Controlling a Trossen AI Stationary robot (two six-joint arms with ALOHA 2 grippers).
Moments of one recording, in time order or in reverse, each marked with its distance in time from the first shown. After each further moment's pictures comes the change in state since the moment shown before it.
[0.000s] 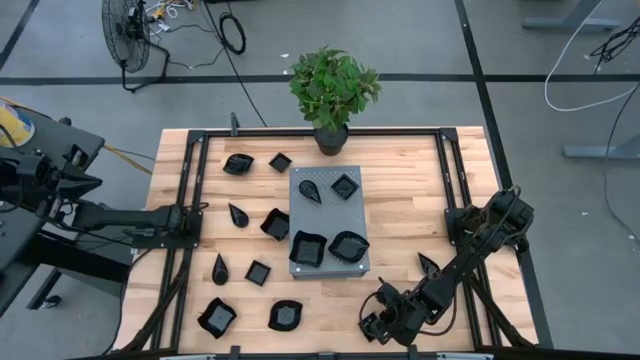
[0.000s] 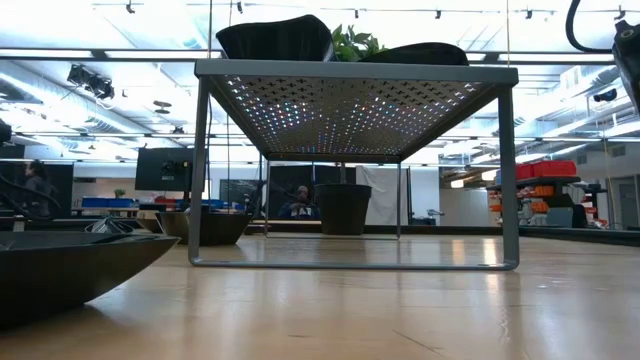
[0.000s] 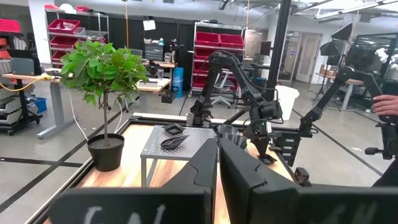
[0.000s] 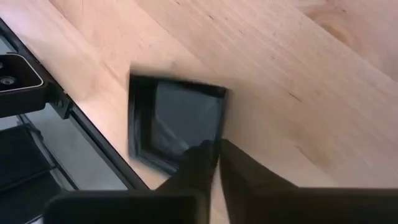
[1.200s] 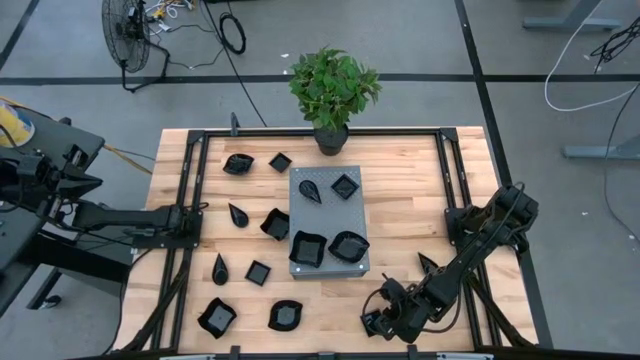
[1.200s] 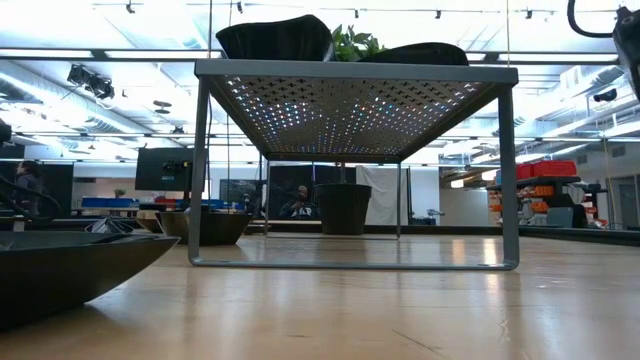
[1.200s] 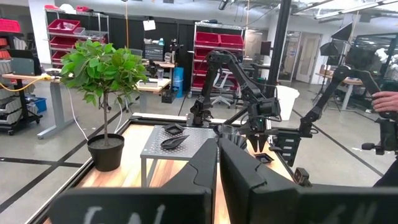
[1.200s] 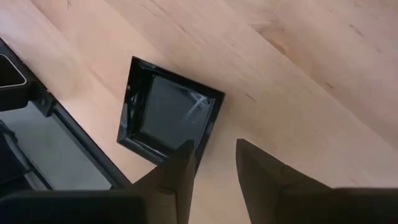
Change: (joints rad) left arm 0.000 0.000 0.000 0.000 0.000 0.000; right arm 0.002 -0.058 0.004 -0.134 0.003 -0.020
